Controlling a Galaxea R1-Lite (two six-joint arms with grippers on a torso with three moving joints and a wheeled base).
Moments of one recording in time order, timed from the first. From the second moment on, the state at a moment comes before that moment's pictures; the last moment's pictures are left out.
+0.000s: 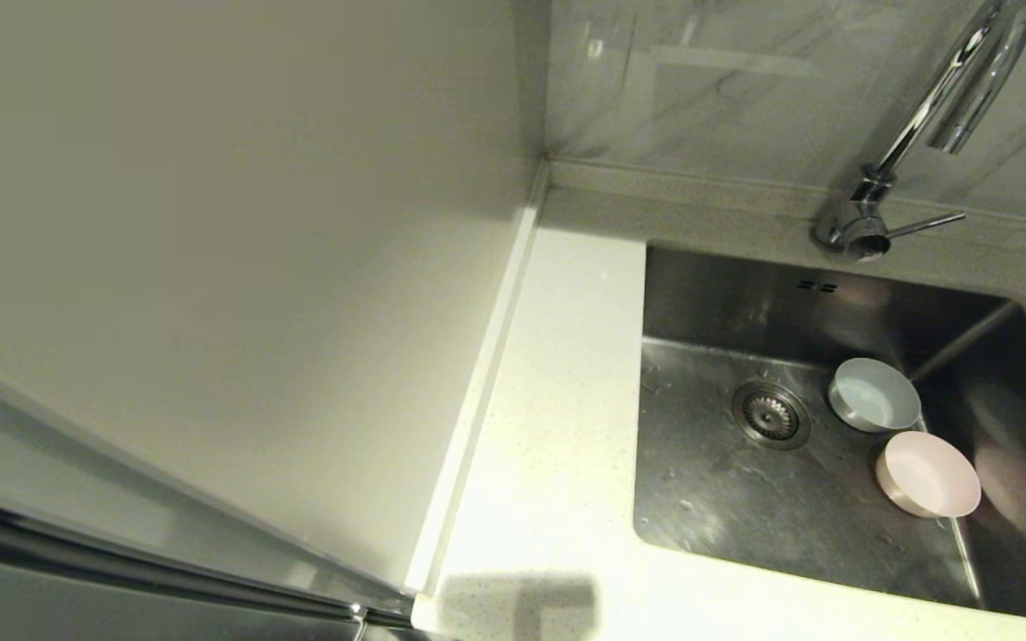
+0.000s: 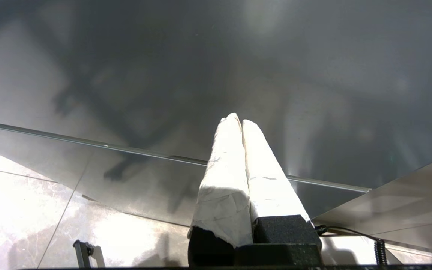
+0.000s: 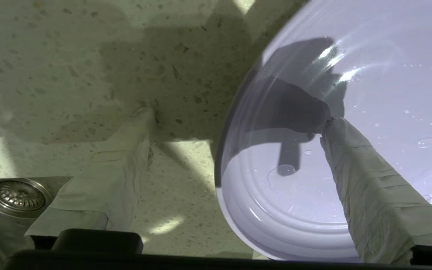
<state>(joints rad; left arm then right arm) 0.00 0.00 0.00 0.00 0.00 0.00 -1.35 1.74 -0.90 0.57 0.24 0.50</state>
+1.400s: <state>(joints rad) 0.00 0.00 0.00 0.00 0.00 0.00 -1.35 1.74 -0.89 0.57 0.25 0.48</state>
